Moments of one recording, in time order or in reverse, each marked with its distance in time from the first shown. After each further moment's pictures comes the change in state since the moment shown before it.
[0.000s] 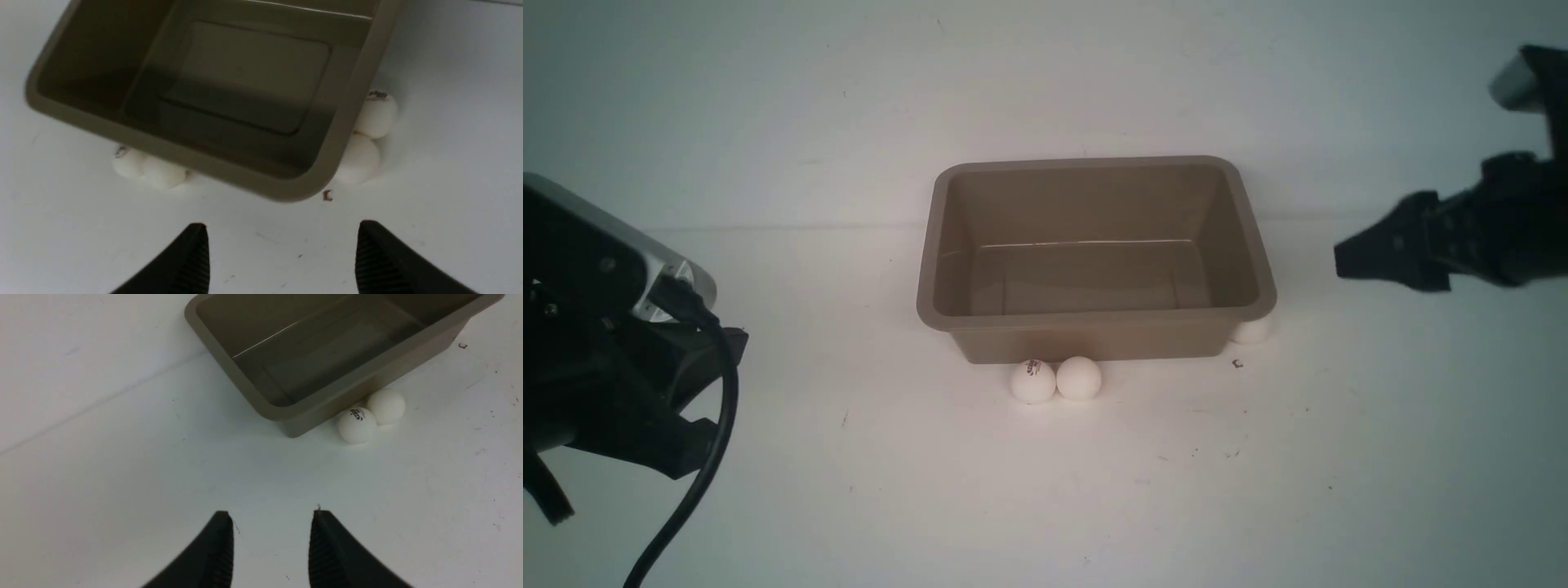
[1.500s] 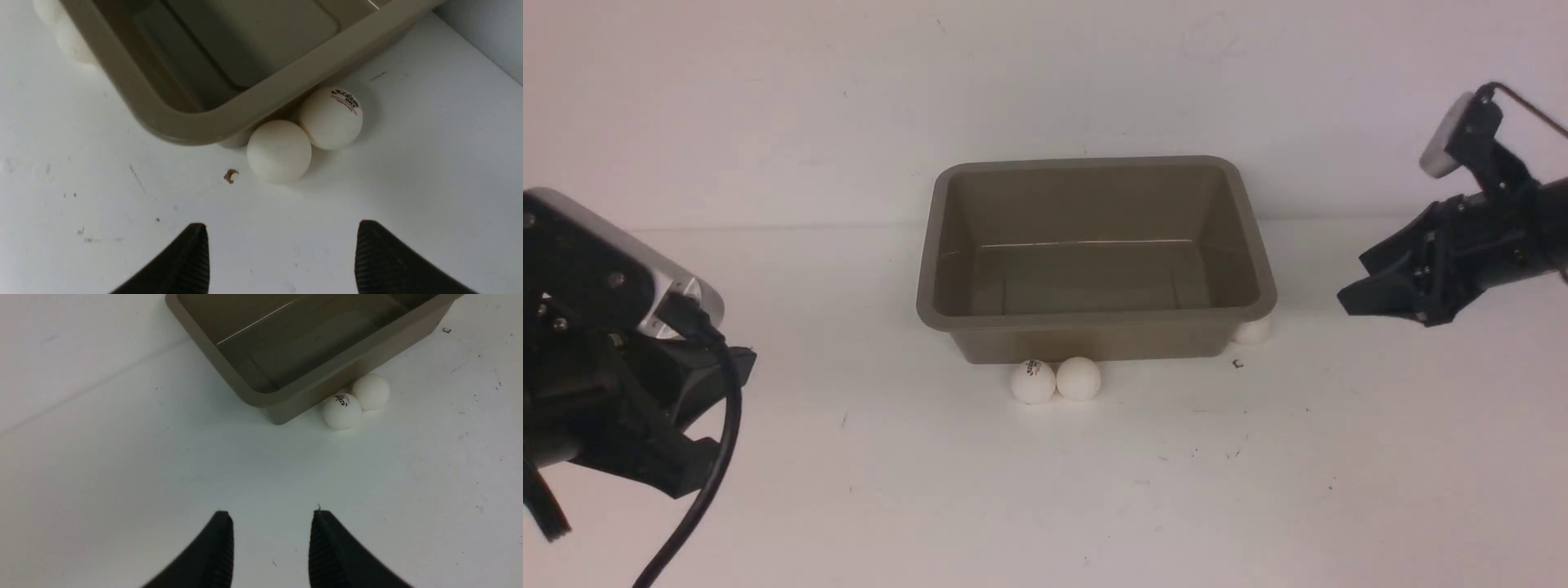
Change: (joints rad) right arm -0.192 0.333 -0.069 0.312 0.145 -1.027; left arm 0.000 0.000 0.000 0.001 0.045 0.003
